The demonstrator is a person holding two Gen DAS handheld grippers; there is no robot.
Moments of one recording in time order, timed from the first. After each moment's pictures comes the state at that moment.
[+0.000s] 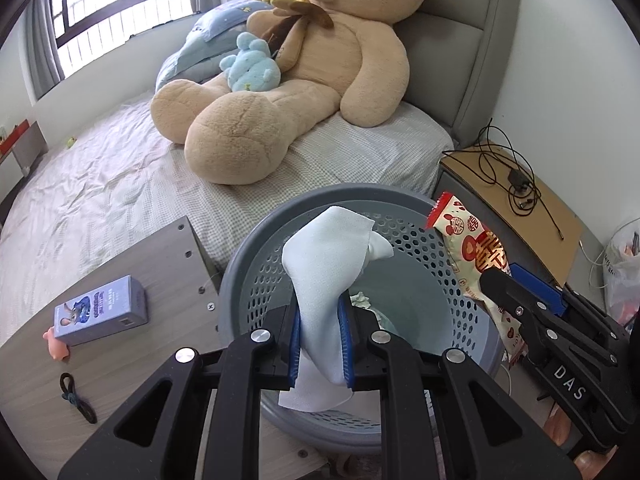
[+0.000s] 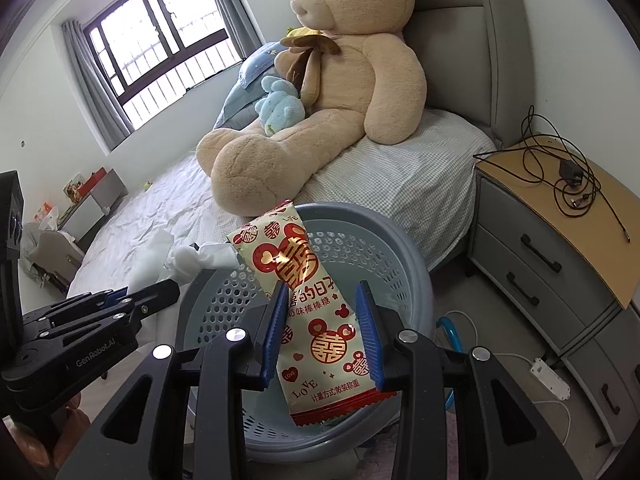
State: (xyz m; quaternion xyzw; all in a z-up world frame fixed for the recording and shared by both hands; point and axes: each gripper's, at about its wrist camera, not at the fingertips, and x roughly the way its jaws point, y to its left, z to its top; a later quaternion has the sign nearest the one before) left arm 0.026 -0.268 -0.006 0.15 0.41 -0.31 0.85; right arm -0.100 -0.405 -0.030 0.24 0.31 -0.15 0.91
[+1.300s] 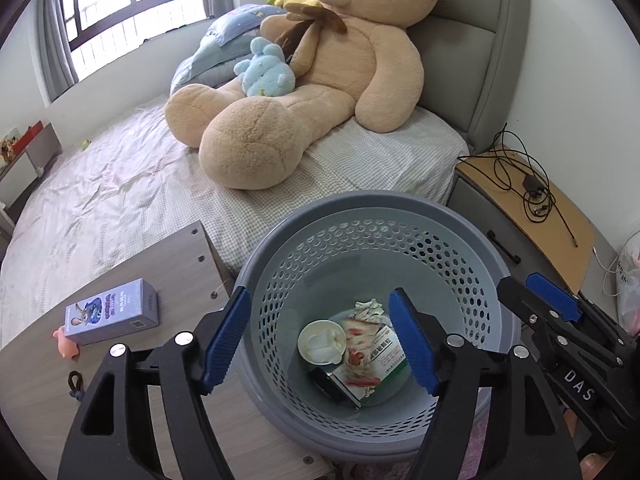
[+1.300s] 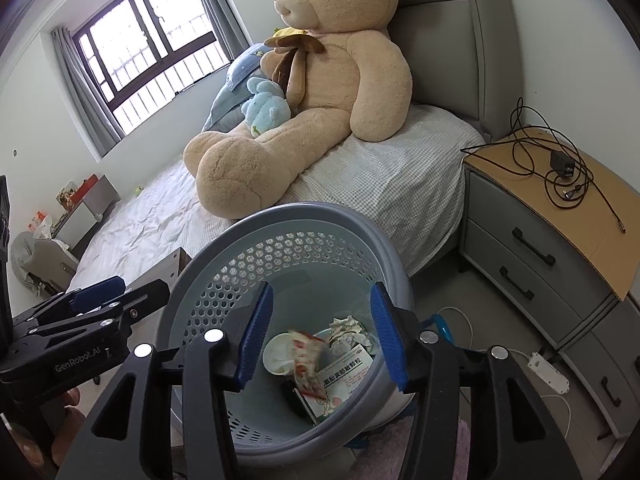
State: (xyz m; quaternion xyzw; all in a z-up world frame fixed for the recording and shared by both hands) left arm 0.028 -0.265 -0.005 0.15 0.40 -0.27 0.86; right arm -0.105 -0.413 -0.036 0.25 0.32 -0.16 0.90
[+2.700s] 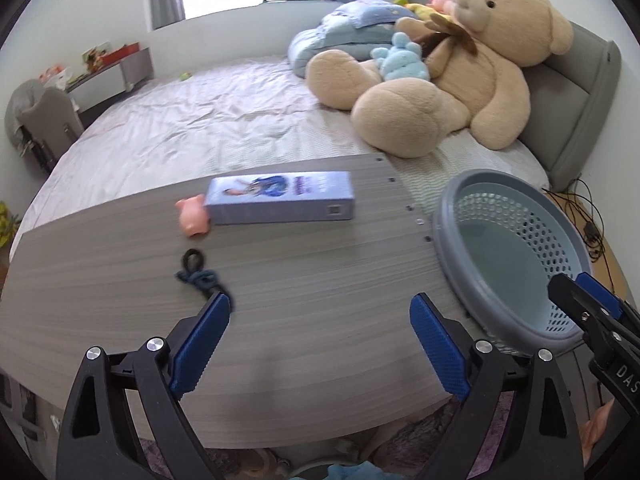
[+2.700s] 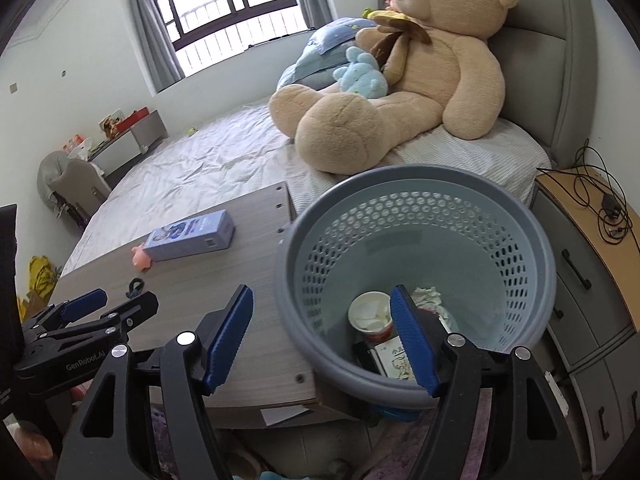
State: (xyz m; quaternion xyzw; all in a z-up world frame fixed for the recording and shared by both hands) left arm 0.023 -0.063 -0.025 0.06 0.42 -0.13 0.90; right arm -0.077 -0.267 -0.024 0.15 0.36 -0.07 0.92
